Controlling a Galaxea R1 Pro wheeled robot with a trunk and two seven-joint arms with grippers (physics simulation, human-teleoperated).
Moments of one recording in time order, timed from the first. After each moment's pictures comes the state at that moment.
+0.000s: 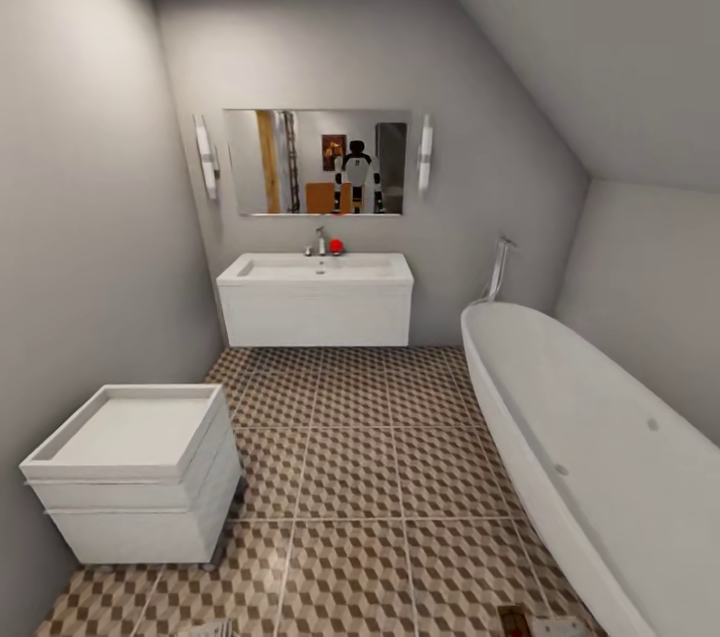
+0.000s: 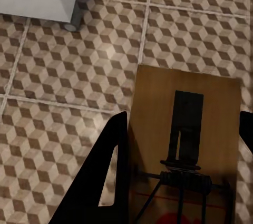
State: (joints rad) left arm -0.43 0.03 -0.40 0.07 0.55 -0.35 0.00; right arm -0.45 -0.09 0.19 0.07 -0.08 -0.31 -0.06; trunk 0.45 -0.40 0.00
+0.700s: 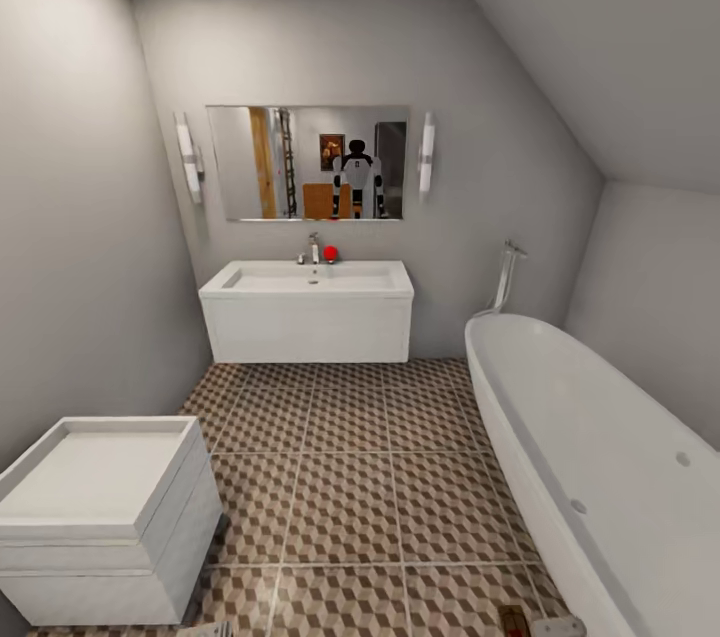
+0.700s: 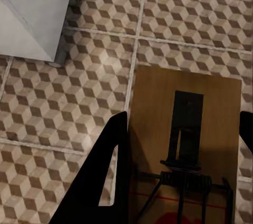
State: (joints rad) left arm -0.43 0.03 -0.40 0.07 0.55 -0.35 0.00; right arm -0.45 -0.09 0.19 0.07 -0.08 -0.31 -0.06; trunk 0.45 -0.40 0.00
